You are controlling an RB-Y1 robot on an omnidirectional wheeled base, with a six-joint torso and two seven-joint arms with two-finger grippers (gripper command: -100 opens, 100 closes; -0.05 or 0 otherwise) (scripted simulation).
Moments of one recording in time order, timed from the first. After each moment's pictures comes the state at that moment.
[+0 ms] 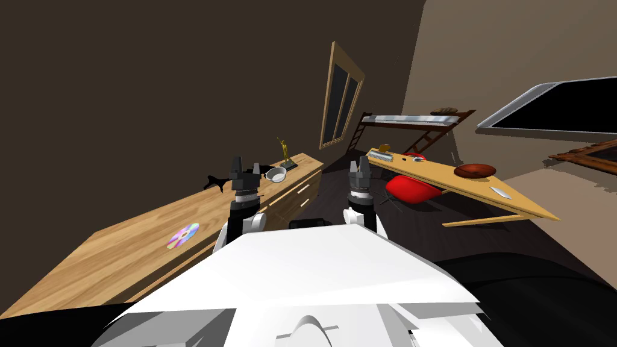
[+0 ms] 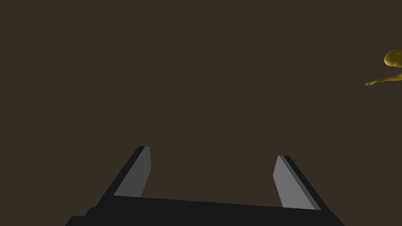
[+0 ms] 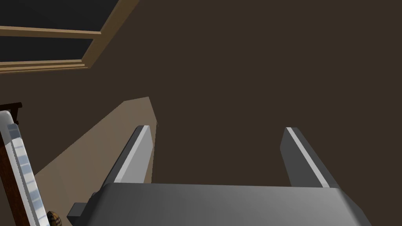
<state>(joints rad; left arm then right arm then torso) 0.48 0.04 -0.05 -2.35 -0.12 -0.42 0.15 0.52 -0.04 0.04 -2.31 0.07 -0.57 0.15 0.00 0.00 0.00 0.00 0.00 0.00</state>
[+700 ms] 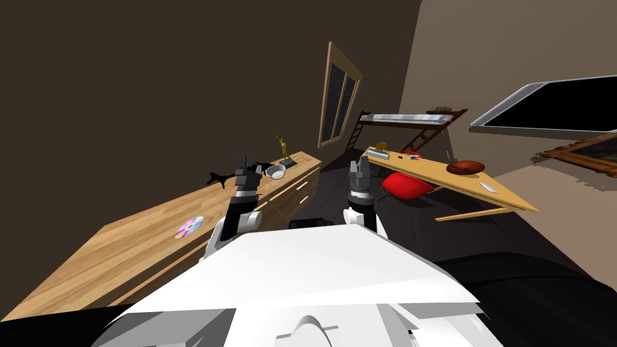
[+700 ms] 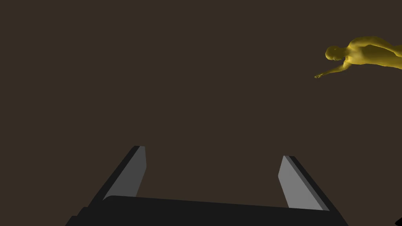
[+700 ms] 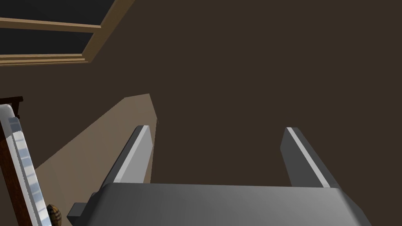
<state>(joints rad) 0.43 0.14 0.00 -2.33 -0.08 -0.23 0.16 0.52 -0.04 0.04 -2.31 0.07 -0.57 0.15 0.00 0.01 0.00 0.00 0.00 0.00</state>
